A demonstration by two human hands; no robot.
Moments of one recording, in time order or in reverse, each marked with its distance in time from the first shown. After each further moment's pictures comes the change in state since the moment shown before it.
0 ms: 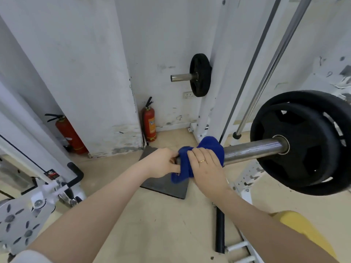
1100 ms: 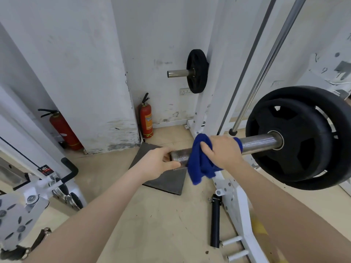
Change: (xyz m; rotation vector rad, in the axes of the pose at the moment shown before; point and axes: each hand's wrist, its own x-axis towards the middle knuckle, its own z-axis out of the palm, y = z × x) left_hand -0.012 -0.007 0.020 -0.235 0.140 -0.075; right_hand 0.028 0.064 -0.017 0.104 -0.370 0.277
